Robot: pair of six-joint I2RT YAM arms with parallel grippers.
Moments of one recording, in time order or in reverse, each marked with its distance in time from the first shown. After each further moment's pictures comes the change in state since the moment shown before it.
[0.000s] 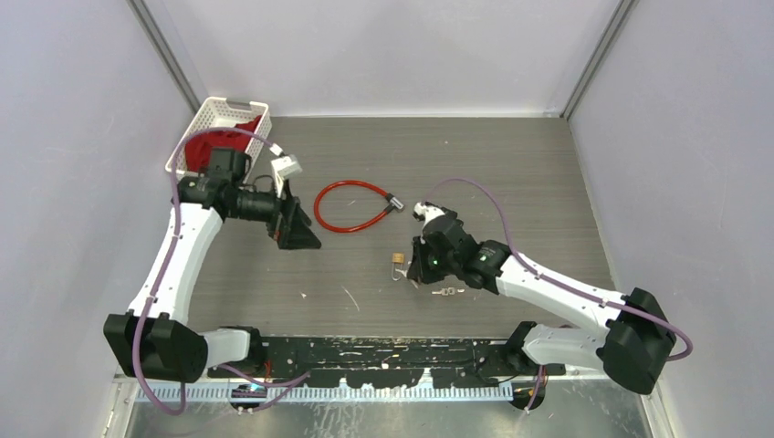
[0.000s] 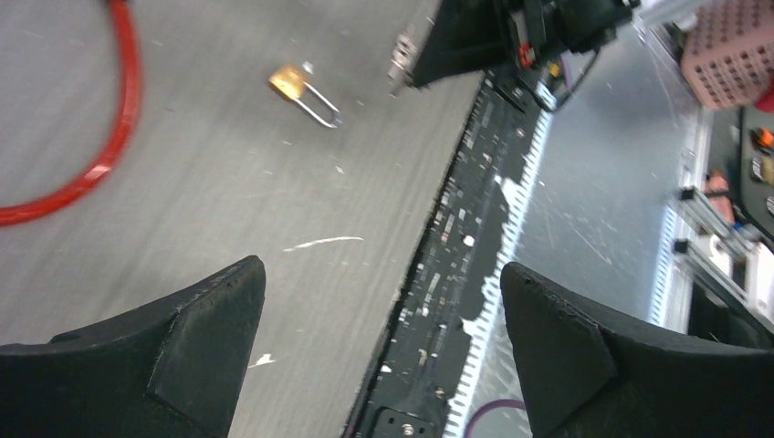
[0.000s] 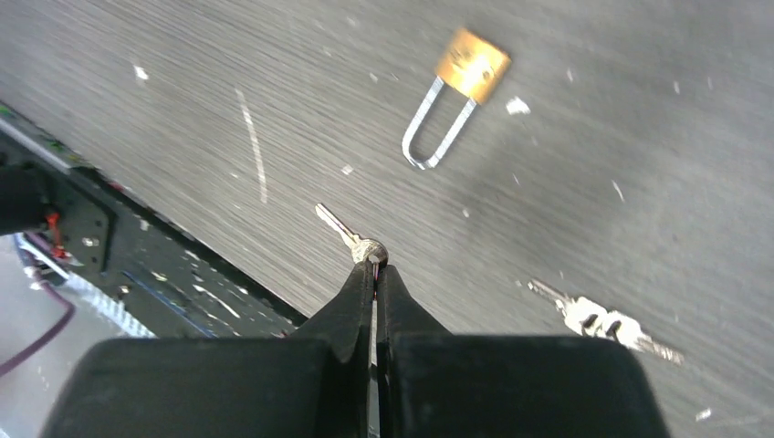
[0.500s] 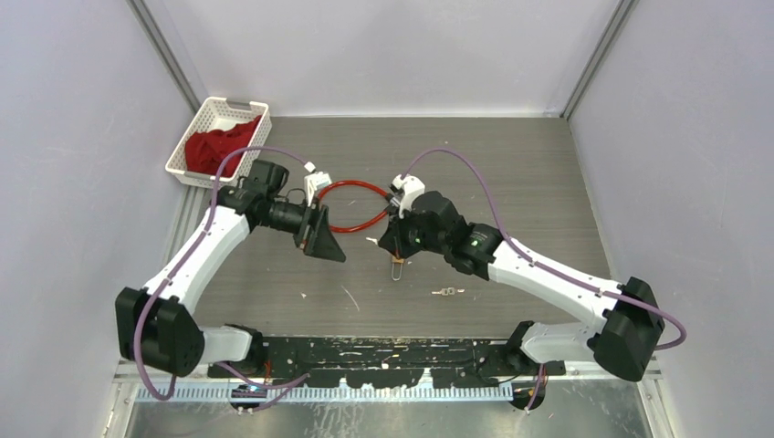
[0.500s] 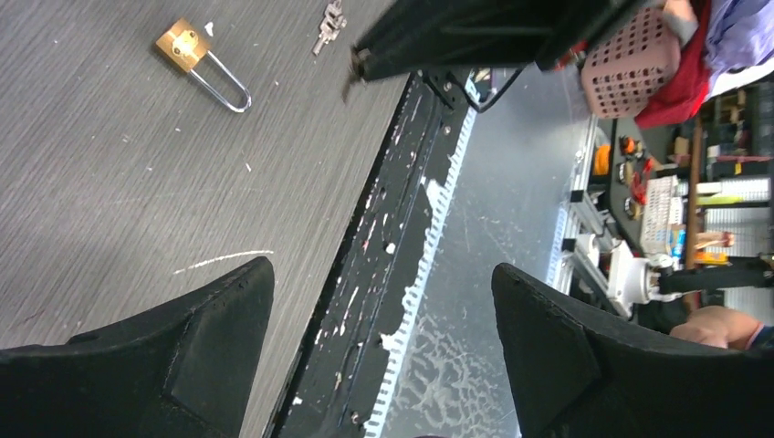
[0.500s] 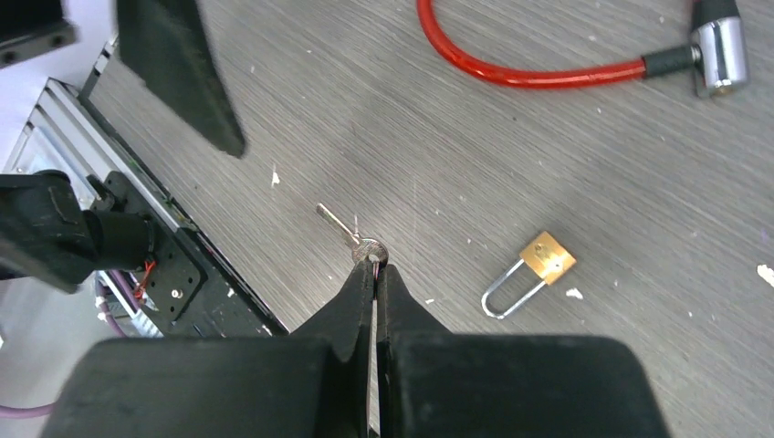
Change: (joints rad) left arm -0.205 0.026 -0.195 0.218 0.022 -0.316; right arm 0.028 0.084 0.213 0.173 -0.022 -0.154
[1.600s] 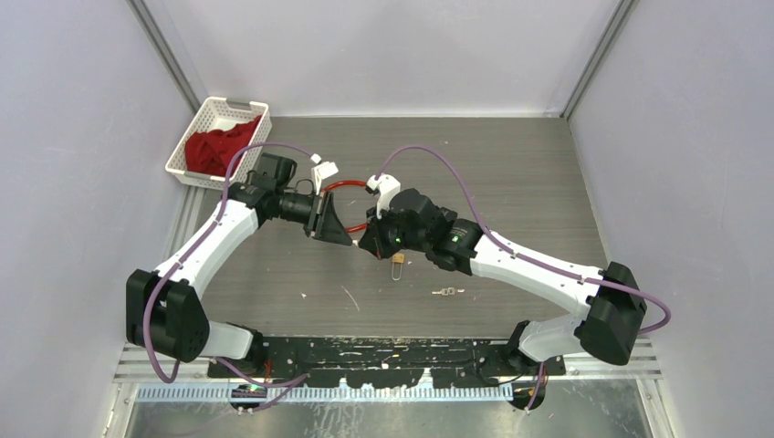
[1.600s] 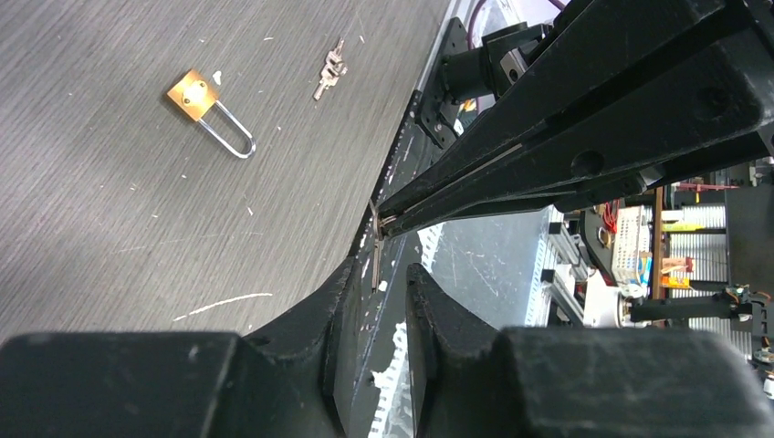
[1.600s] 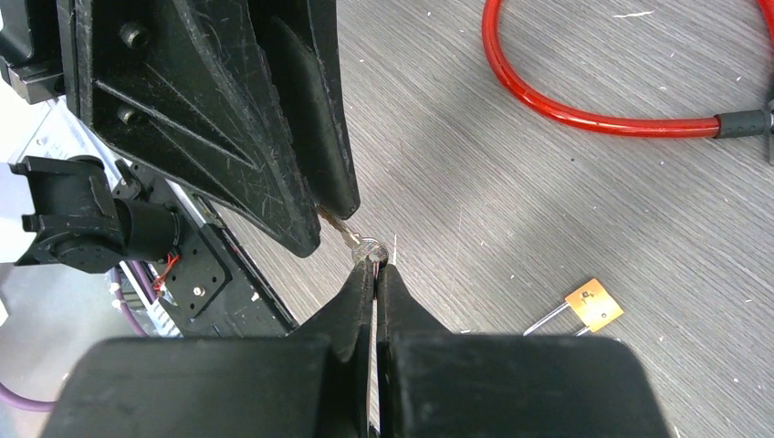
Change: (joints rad) left arm -0.029 0.101 0.009 0.229 0.027 -0.208; right arm 0.089 0.124 0.132 0.021 -0.001 -0.046
